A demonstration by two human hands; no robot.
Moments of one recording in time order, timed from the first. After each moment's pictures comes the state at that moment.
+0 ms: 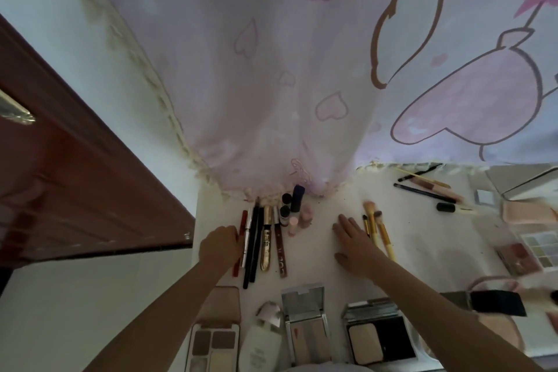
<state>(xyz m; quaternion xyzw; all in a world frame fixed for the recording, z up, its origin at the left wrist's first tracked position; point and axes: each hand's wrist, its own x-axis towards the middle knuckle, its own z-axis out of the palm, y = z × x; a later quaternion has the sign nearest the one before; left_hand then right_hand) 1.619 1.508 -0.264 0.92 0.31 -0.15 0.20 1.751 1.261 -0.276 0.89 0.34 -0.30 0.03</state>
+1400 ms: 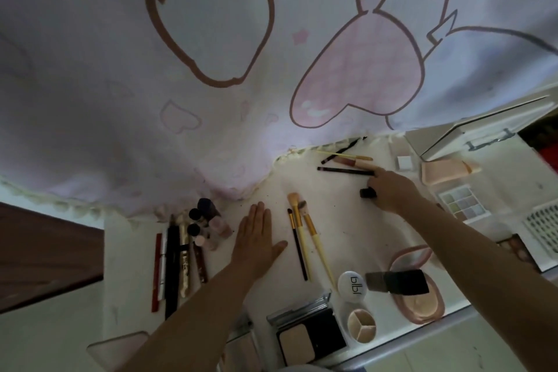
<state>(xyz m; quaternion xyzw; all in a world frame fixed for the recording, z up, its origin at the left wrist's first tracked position) 1.726 1.351 -0.316 0.97 0.05 -0.22 0.11 1.891 1.102 -0.250 0.95 0.22 -0.20 0.12</state>
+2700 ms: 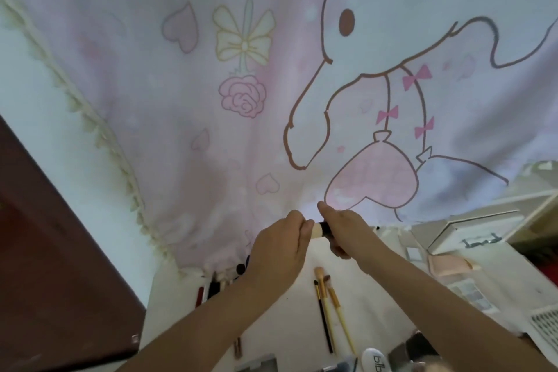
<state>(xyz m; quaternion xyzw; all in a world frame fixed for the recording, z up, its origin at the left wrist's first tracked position) 1.692 1.366 -0.067 0.93 0.02 0.18 0.31 1.762 1.253 -0.046 0.86 0.11 -0.19 -0.46</state>
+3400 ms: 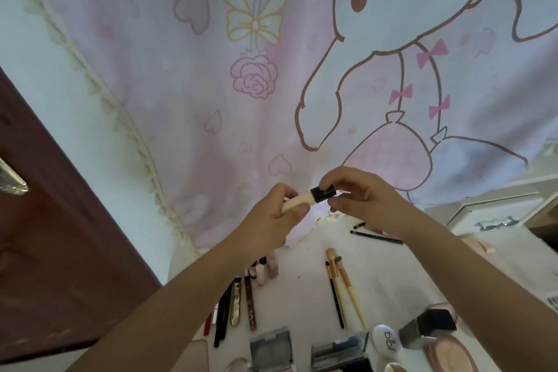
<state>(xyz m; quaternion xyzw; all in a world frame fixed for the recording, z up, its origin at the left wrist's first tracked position) 1.671 1.401 -0.042 0.82 0.04 -0.01 0.56 1.760 1.231 -0.018 0.74 0.40 -0.16 -0.51</state>
